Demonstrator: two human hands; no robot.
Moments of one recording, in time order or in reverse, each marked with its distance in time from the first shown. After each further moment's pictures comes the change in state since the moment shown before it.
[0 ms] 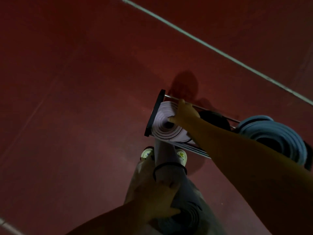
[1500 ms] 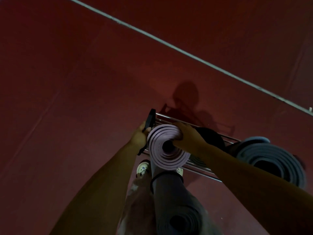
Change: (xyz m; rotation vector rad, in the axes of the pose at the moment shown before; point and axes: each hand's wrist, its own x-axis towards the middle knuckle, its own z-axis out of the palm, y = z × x) left_hand 0.068 -0.062 -0.185 -1.210 0.643 -0.398; right_hand -0.030 0.070 -0.032 0.266 -0.003 -0.368
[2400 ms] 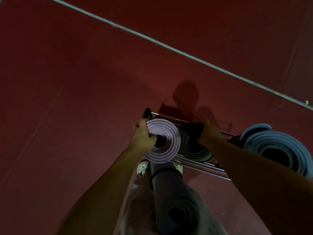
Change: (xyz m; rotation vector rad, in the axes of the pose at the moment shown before) left_hand -0.040 0.024 0.019 0.428 0.157 0.216; right_hand 0.001 0.072 -0.022 -0.173 0.051 0.670
